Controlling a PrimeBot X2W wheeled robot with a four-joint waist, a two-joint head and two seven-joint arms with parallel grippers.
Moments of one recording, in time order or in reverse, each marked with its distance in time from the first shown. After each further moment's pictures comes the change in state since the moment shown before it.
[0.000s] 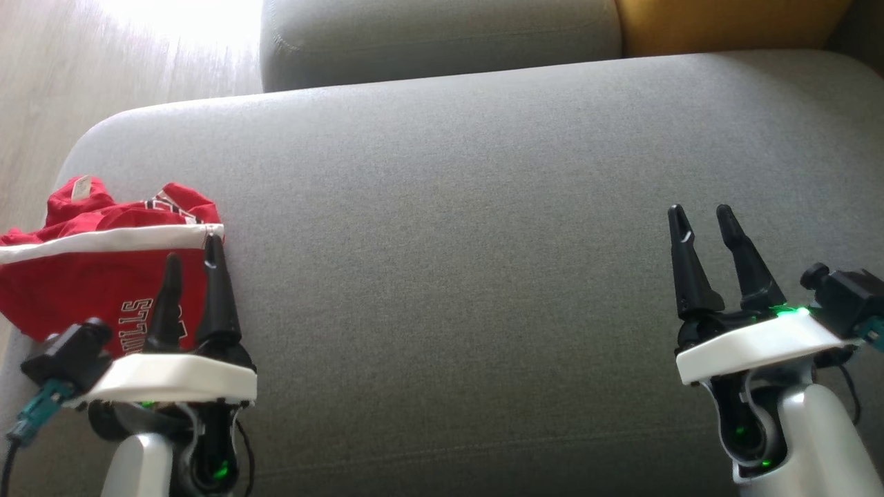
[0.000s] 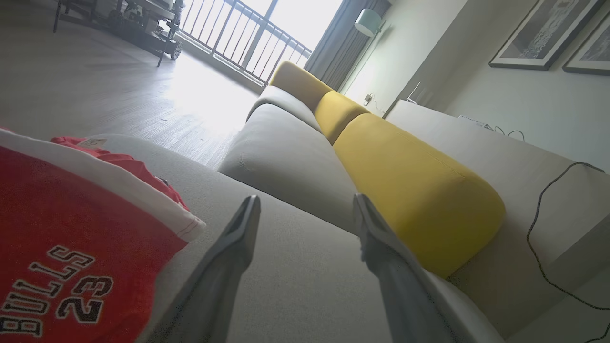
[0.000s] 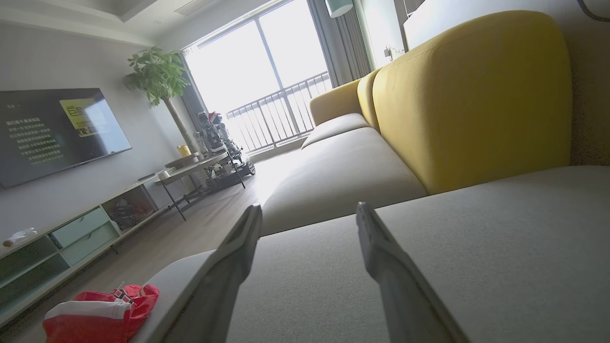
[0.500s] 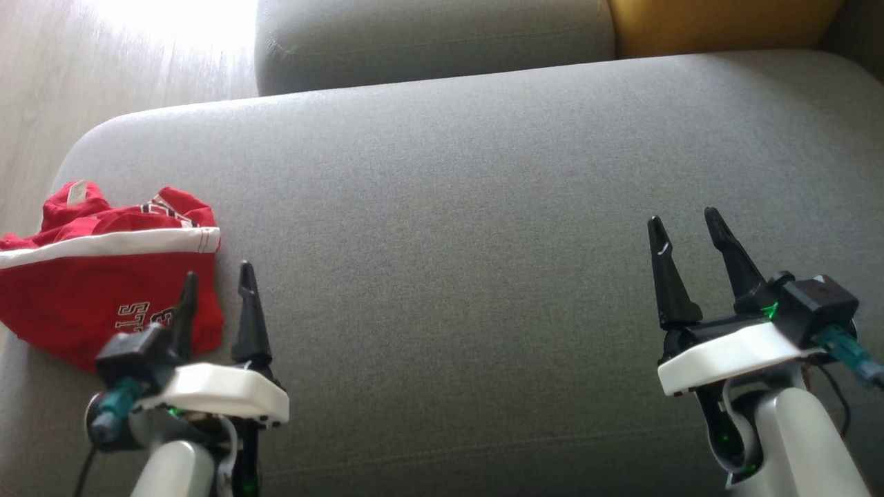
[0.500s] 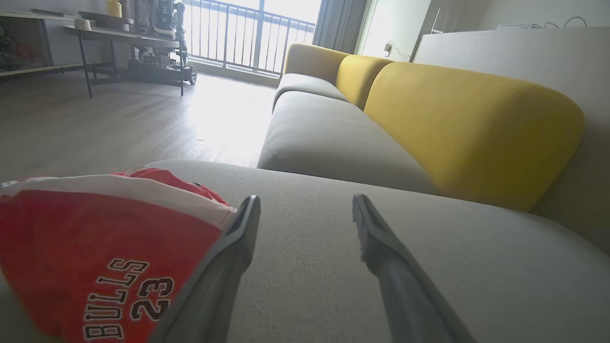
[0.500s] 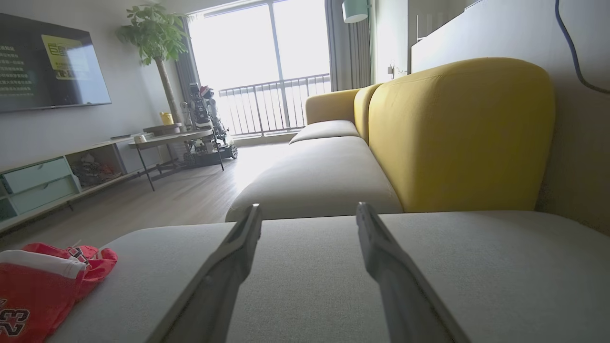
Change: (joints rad) left arm 0.002 0.101 -0.161 0.063 0.244 0.164 -0.041; right arm 0.001 0.008 0.016 0.022 -0.242 0.000 -0.046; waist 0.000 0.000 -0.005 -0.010
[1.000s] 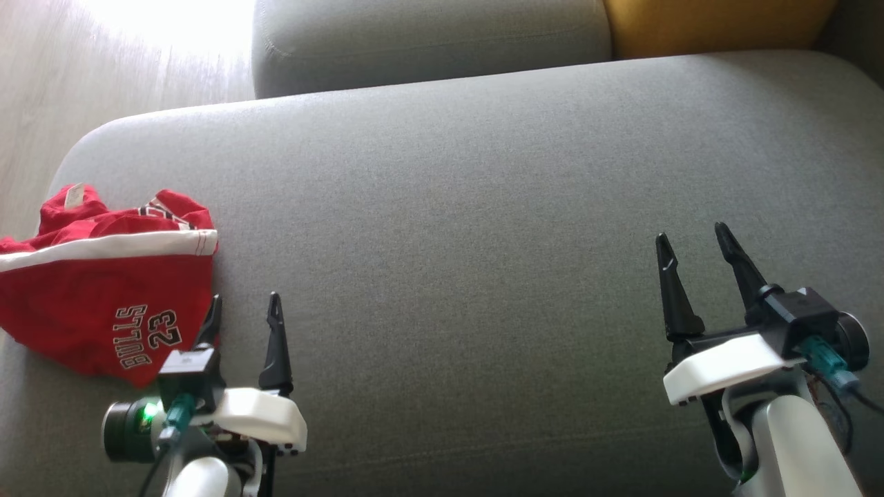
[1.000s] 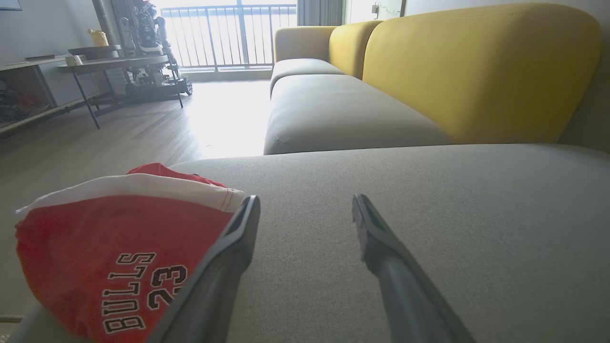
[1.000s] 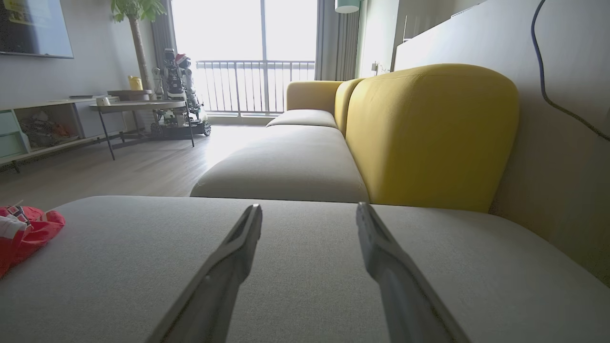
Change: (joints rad) left arm -0.002 0.044 -0.111 0.105 0.136 0.053 -0.043; right arm 0.005 0.021 -0.058 0.073 -0.178 0.000 -0.037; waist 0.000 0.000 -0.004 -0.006
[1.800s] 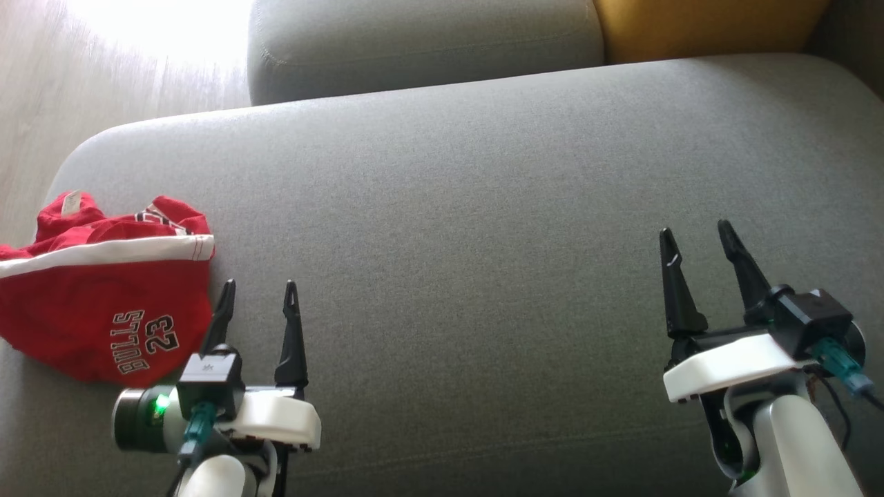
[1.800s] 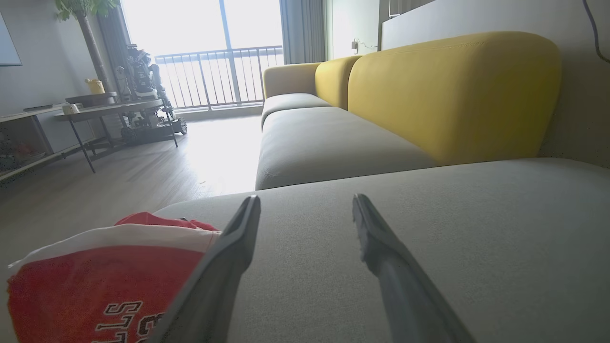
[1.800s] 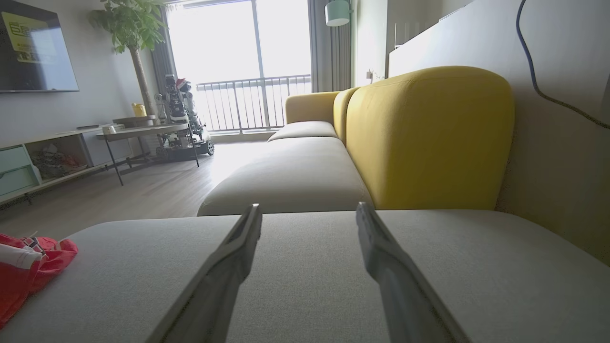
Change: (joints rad) left arm 0.000 -0.027 -0.009 -0.033 0.118 -0.005 -0.058; right arm -0.001 0.001 0.008 -0.004 0.074 0.000 -0.034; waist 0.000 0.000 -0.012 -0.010
